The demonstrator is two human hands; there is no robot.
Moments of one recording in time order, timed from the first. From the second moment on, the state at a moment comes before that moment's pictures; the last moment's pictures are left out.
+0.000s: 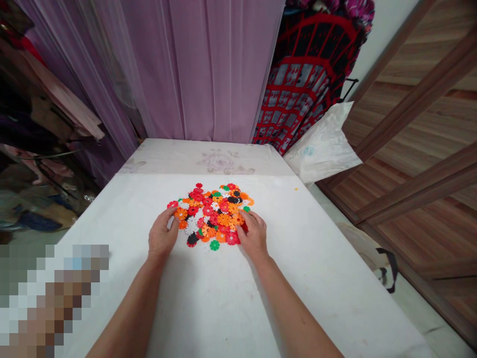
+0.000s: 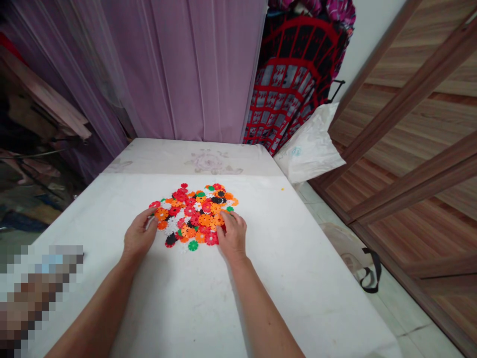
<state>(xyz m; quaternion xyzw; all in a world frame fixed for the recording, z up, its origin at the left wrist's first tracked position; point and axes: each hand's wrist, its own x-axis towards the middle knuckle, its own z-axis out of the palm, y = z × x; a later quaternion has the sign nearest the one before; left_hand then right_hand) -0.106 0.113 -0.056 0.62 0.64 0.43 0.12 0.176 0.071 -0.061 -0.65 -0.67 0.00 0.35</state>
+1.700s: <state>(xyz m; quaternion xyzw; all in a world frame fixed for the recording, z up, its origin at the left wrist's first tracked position) -0.110 0.123 -0.064 0.63 0.65 0.41 0.11 0.217 0.094 -0.027 -0.77 -0.61 0.09 0.19</state>
